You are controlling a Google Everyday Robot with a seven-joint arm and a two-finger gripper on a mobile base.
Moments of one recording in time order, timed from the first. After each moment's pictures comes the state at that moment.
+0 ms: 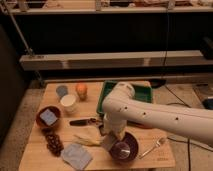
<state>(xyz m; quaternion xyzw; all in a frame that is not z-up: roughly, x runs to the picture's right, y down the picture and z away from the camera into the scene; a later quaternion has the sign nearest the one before) 0.035 0.202 0.677 -0.29 -0.18 -0.41 0.84</state>
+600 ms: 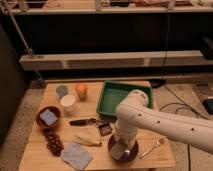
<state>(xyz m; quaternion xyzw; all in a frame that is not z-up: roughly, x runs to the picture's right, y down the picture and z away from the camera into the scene) 0.077 0.239 0.676 -0.32 -0.19 -0.39 0.84</state>
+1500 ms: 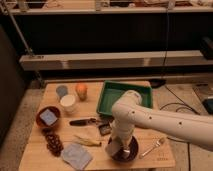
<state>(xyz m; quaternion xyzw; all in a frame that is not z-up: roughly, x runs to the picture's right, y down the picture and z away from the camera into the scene) 0.069 0.245 0.700 -0.34 -0.19 -0.38 0.84</state>
